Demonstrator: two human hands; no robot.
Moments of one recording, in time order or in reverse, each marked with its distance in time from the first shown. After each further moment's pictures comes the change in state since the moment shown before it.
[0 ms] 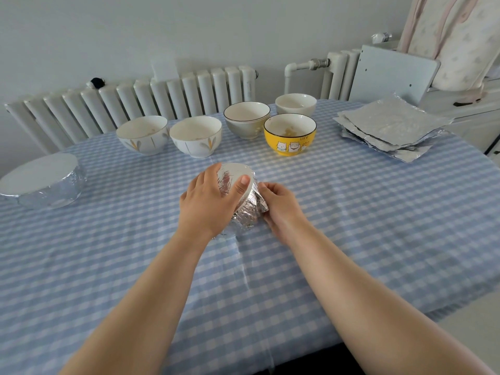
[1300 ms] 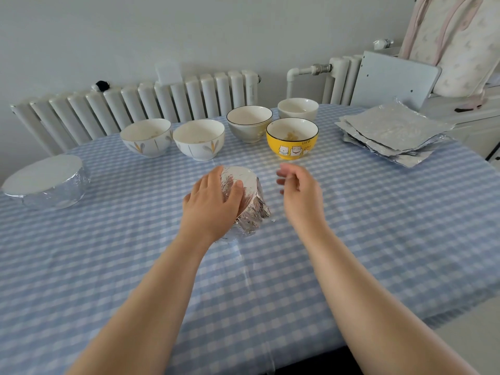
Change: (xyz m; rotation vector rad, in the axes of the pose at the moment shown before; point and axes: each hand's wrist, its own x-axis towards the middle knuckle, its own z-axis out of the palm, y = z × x) left_hand 0.000 -0.001 -0.001 0.071 0.004 0.019; right_hand -0.015 -0.026 -0.023 -0.496 0.230 -0.478
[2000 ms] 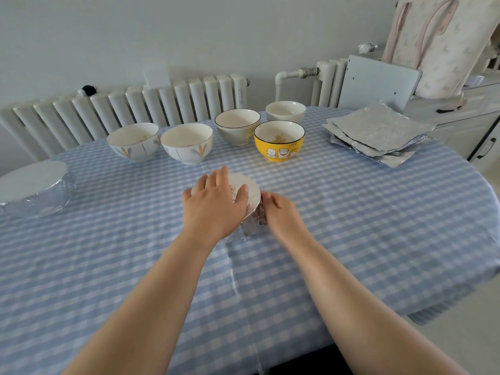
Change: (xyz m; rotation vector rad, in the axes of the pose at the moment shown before) left_hand 0.005 0.028 0.014 0.300 -0.031 0.050; right_hand -0.018 0.005 -0.006 -0.077 -0.309 0.148
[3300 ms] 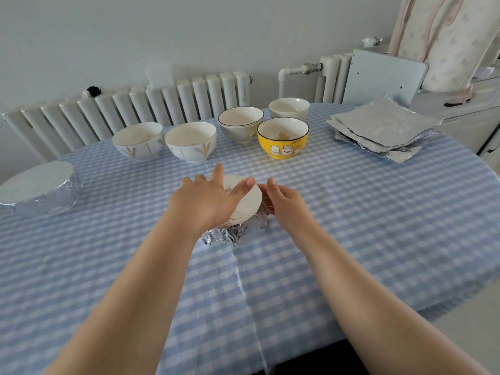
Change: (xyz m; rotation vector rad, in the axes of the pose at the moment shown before) left_hand 0.000 -0.007 -0.044 0.107 -0.345 -0.096; right_hand 0.008 -0.004 -0.004 0.166 -0.032 0.062
